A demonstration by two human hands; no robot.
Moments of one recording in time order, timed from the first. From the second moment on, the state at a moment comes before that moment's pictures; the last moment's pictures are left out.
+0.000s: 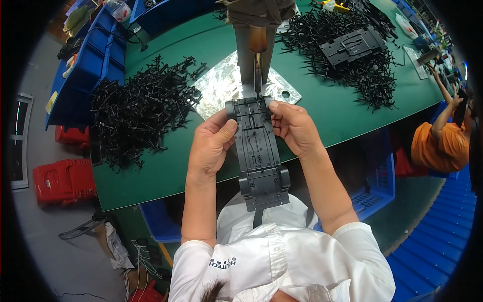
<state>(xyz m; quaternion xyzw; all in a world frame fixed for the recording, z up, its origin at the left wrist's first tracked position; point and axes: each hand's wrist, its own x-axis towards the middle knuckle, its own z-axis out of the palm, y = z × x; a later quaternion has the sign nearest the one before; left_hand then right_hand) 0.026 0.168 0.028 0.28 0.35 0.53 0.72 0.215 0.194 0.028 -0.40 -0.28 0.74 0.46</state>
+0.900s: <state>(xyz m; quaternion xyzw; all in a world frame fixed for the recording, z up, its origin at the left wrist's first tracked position) 0.026 0.171 0.033 0.28 0.35 0.53 0.72 0.218 0.194 0.025 -0.37 -0.30 0.76 0.45</state>
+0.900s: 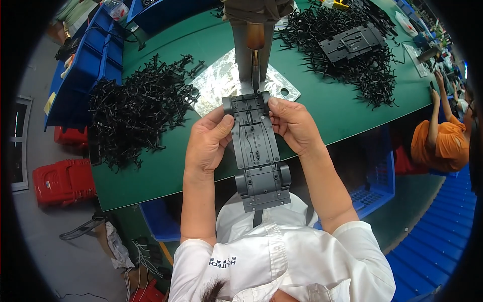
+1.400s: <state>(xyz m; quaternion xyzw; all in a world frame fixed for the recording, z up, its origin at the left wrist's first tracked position) 0.026 0.172 0.037 0.29 0.36 0.53 0.71 0.217 0.196 0.028 -0.36 -0.30 0.76 0.45</state>
